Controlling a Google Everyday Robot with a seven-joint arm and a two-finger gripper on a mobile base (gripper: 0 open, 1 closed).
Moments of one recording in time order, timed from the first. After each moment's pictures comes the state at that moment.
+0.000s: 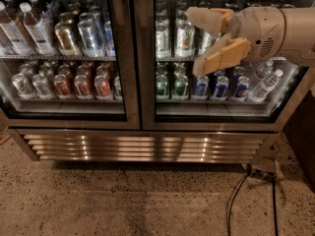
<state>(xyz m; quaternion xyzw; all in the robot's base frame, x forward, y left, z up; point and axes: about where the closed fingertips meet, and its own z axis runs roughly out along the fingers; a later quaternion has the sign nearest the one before) 0.503 -0.067 1.039 -0.51 0.51 0.45 0.52</state>
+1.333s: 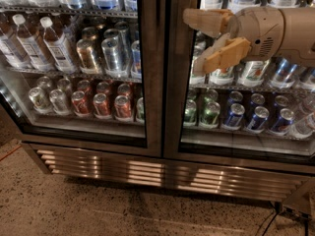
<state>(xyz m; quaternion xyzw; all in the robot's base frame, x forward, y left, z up) 0.503 -0.067 1.039 -0.51 0.51 0.45 0.52</state>
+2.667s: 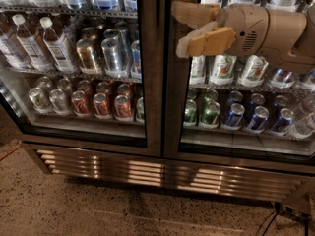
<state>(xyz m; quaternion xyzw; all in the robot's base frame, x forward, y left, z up) 0.519 -0.048 1.059 -0.45 0.49 0.50 0.55</state>
